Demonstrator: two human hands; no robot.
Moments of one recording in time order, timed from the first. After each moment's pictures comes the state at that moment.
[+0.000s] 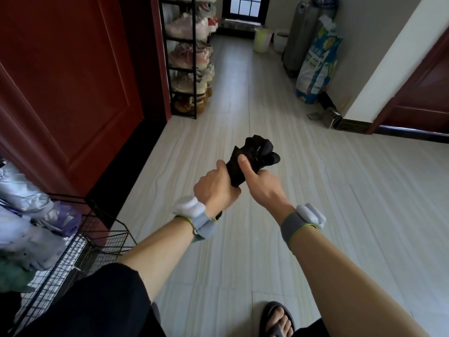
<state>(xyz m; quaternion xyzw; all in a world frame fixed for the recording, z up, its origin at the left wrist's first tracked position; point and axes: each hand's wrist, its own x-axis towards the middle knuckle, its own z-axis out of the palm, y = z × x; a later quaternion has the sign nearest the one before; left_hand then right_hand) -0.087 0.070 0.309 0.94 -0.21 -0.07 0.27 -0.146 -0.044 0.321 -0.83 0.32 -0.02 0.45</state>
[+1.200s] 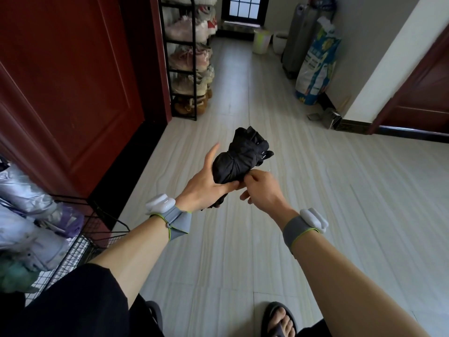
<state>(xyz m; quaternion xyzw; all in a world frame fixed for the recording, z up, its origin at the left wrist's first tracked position) -0.068 0.108 0.306 0.82 -0.26 -0.20 0.47 -0.148 -0.044 0.307 -0.82 0.26 -0.07 0.50</state>
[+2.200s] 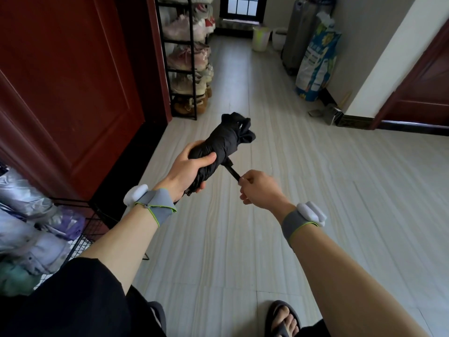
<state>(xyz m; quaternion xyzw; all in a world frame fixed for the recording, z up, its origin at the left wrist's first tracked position) -0.034 0.117 0.318 0.68 -0.12 -0.24 0.68 -0.142 -0.045 0.312 -0.86 0.28 0.01 0.44</state>
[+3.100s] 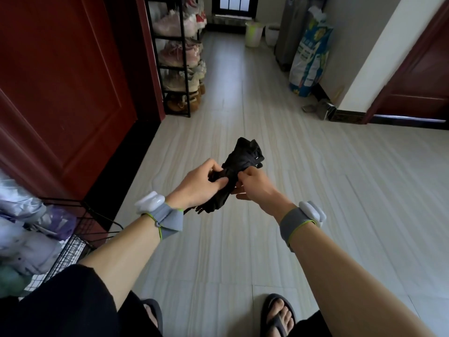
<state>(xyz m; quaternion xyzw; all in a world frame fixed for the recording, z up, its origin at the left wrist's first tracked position) -0.071 0.098 0.303 0.84 -0.27 -0.19 0.44 -0.150 -0.050 0.303 -0.75 0.29 -0.01 0.59</state>
